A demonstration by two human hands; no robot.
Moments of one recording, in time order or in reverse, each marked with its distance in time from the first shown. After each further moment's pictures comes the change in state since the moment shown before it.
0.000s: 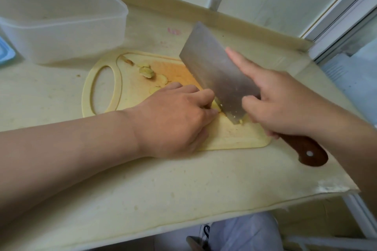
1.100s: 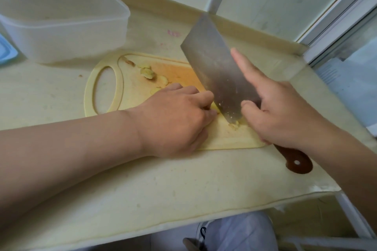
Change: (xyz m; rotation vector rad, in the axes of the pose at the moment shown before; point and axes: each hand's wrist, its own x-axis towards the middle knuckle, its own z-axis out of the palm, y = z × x) left_hand -0.001 0.000 0.003 0.024 0.032 0.000; right_hand -0.014 0.001 0.008 -0.012 0.111 -0.042
